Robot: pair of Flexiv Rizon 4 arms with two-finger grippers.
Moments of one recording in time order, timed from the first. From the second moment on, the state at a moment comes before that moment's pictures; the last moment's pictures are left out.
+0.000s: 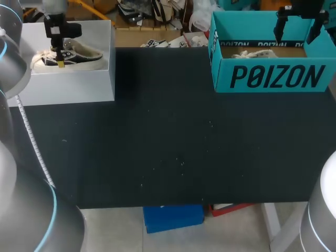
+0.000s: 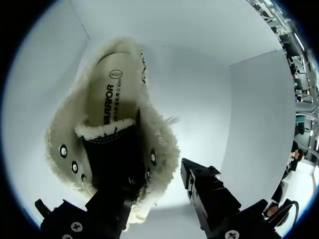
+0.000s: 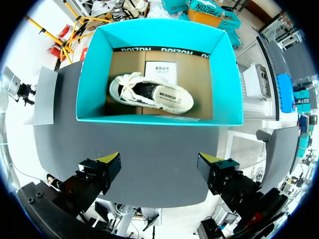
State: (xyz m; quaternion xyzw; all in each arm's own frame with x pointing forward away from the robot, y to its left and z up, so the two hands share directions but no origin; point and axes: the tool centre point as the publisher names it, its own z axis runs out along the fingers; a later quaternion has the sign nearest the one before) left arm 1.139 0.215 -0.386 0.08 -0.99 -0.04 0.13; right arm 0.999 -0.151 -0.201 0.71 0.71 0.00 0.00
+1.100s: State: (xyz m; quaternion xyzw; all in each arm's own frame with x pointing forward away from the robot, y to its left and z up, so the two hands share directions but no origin) left arm 1.140 0.209 -0.270 0.09 -0.99 -0.04 0.13; right arm 0.999 -0.151 -0.201 0.71 0.71 0.00 0.00
